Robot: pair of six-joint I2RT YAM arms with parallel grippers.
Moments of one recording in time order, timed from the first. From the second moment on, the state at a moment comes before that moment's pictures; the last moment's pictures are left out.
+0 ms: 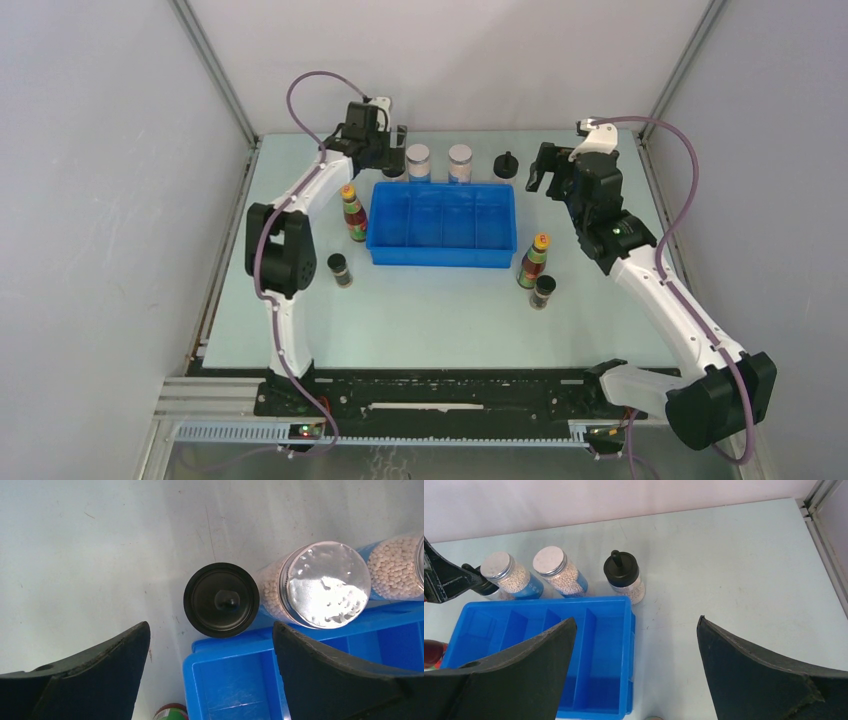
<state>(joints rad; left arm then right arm) -0.29 2.06 1.80 -0.42 -0.02 -0.10 0.36 1.16 1.10 -0.18 0.32 0.25</state>
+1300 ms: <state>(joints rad) -0.29 2.12 1.81 -0.36 -0.03 -0.09 0.36 1.19 1.10 -0.17 0.31 0.25</state>
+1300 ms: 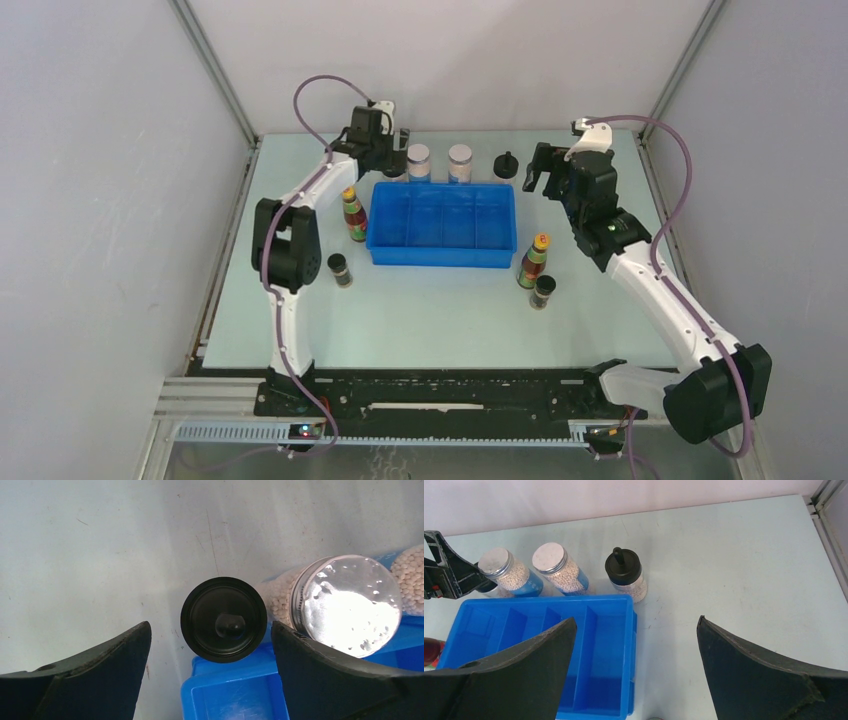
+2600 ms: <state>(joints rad) -0.31 2.18 1.83 -0.33 -0.04 -0.05 0.36 1.22 1.10 -0.16 0.31 0.25</state>
